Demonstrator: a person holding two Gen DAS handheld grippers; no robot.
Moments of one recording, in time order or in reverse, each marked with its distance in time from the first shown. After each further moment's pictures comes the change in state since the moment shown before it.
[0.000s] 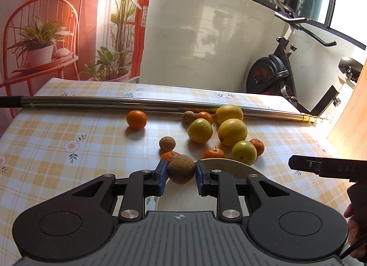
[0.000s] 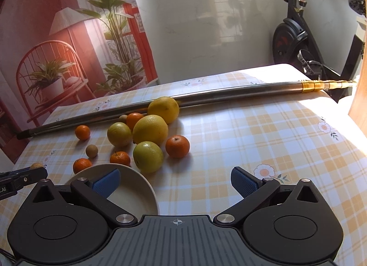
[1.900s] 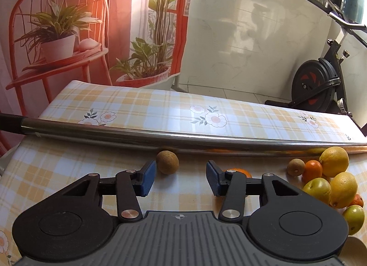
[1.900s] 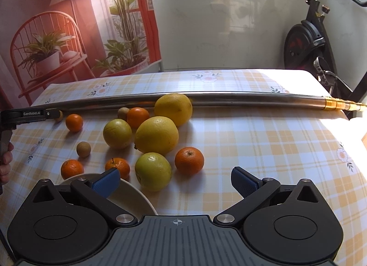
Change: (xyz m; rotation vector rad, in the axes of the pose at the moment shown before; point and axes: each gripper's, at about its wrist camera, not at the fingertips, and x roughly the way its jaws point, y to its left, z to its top) left arm 0.143 0.119 0.088 -0.057 0.048 0.157; right arm 0.059 0.027 0.035 -0.105 0.121 -0.036
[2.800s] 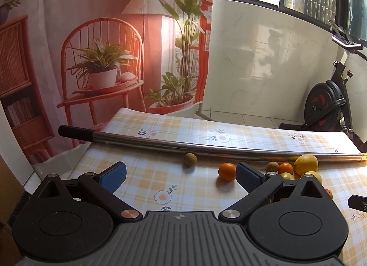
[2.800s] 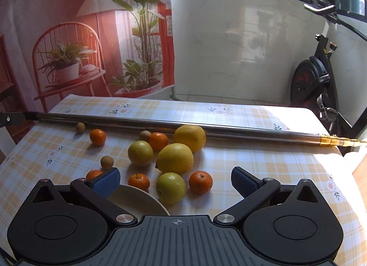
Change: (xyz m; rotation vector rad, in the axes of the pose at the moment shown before) left arm -0.166 -0.015 -0.014 -0.019 -0.134 0.132; right arm -0.049 0.029 0.001 -0.121 -0.125 0.012
